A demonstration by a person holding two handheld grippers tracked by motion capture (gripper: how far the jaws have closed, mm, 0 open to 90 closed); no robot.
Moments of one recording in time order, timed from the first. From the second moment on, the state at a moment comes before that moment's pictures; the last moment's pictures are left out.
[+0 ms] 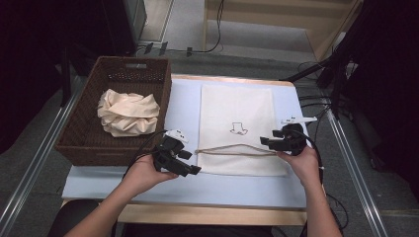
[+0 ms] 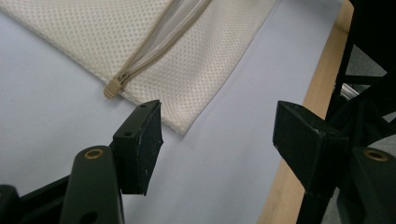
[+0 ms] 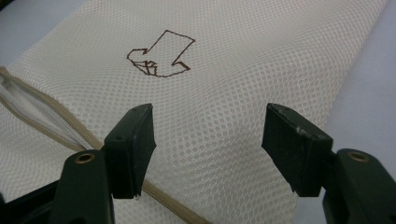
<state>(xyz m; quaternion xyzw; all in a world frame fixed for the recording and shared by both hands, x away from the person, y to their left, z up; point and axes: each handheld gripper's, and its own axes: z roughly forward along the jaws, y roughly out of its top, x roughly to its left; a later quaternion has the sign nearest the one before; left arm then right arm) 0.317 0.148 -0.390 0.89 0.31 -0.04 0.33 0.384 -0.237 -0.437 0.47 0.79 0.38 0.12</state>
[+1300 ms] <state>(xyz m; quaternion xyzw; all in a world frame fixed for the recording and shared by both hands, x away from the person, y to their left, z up) 0.346 0.202 -0.321 0.89 0.32 -0.01 0.33 0.382 -0.236 -0.436 0.46 0.79 0.38 0.12</state>
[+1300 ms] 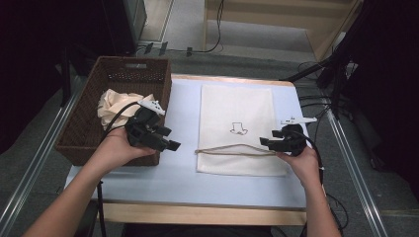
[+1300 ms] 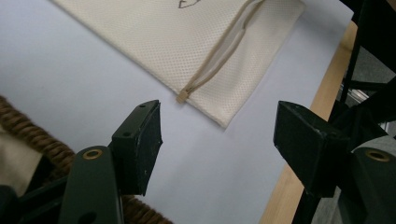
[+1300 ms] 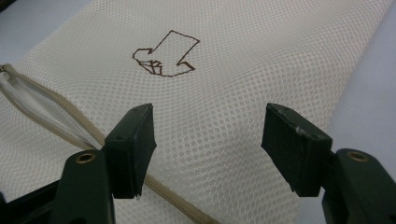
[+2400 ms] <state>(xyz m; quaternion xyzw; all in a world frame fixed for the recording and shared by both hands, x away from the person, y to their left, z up) 0.373 0.281 -0.293 0.86 0.39 0.05 0.33 0.392 -0.230 -0.434 0.45 0.79 0.39 0.11</state>
